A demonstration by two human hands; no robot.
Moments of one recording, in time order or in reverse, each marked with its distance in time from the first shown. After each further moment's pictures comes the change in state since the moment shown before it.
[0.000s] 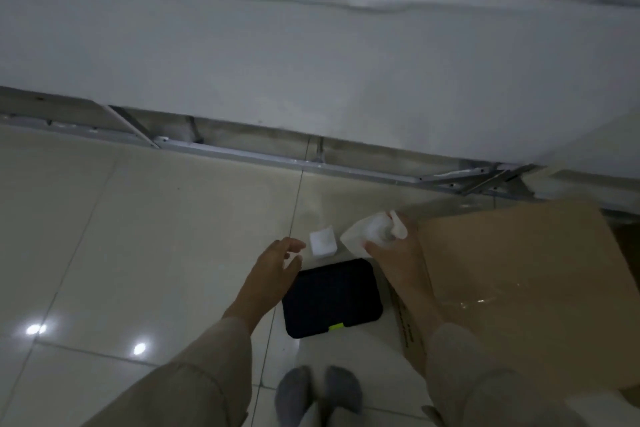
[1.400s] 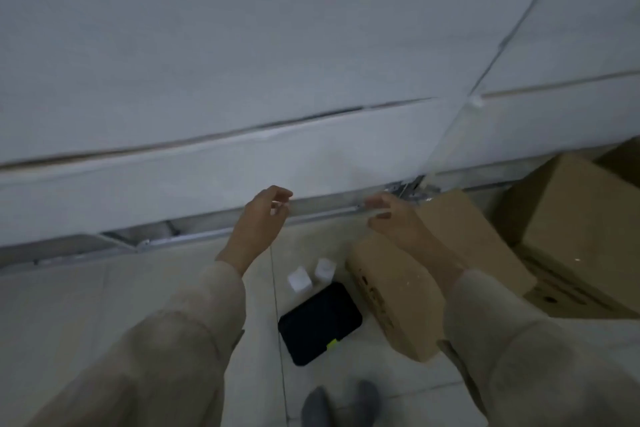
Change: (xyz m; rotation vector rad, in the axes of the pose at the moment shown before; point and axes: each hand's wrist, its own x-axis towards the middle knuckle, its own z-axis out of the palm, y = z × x) left_hand -0.033 0.242 -0.100 0.184 -0.020 0.364; right_hand -0.072 -0.173 -0.162 -0.006 -0.010 -0.004
